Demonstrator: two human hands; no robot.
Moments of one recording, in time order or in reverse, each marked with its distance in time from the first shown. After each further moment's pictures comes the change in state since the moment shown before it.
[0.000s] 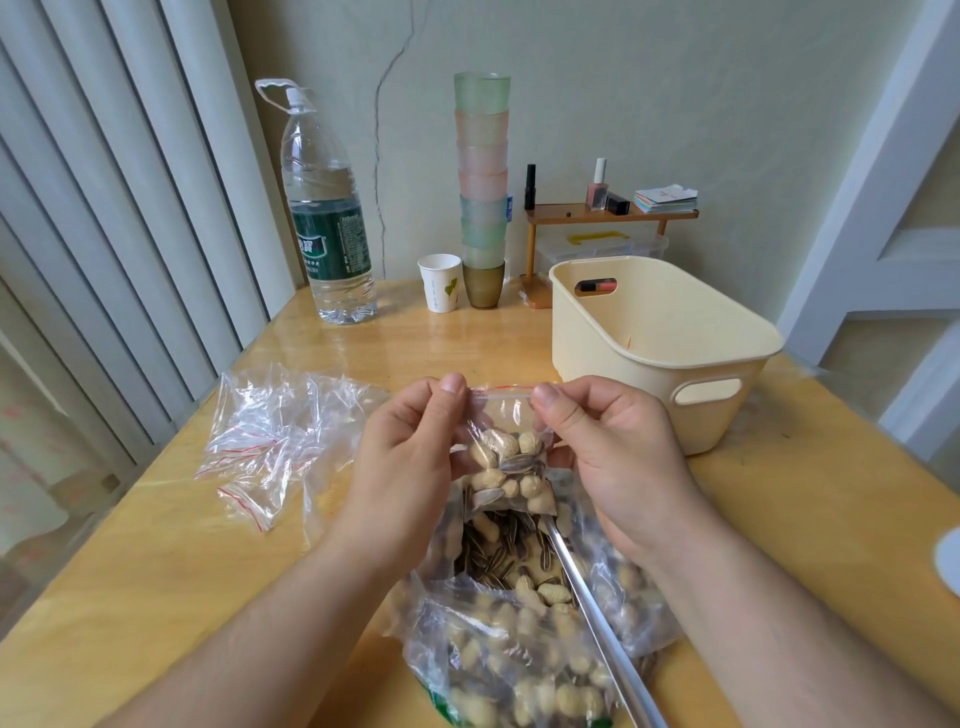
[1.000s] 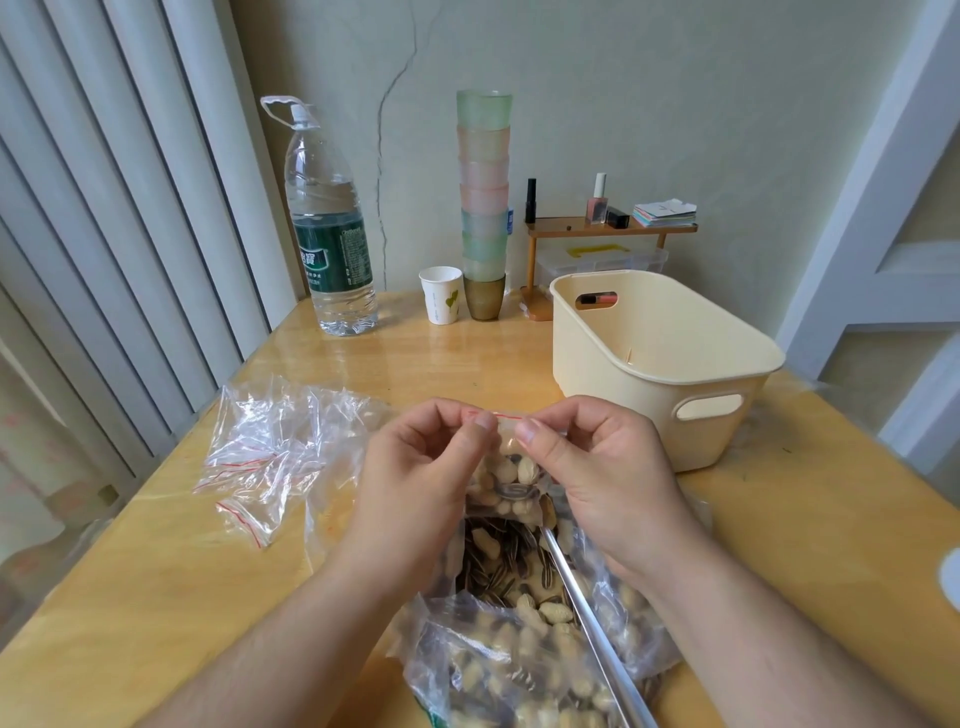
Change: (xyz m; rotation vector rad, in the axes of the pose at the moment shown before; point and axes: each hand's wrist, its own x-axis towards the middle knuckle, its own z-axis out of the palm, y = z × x) left_hand -0.005 0.002 0.007 0.040 0.029 0.054; right_hand -0.003 0.005 0.003 -0.117 -0.025 -0.041
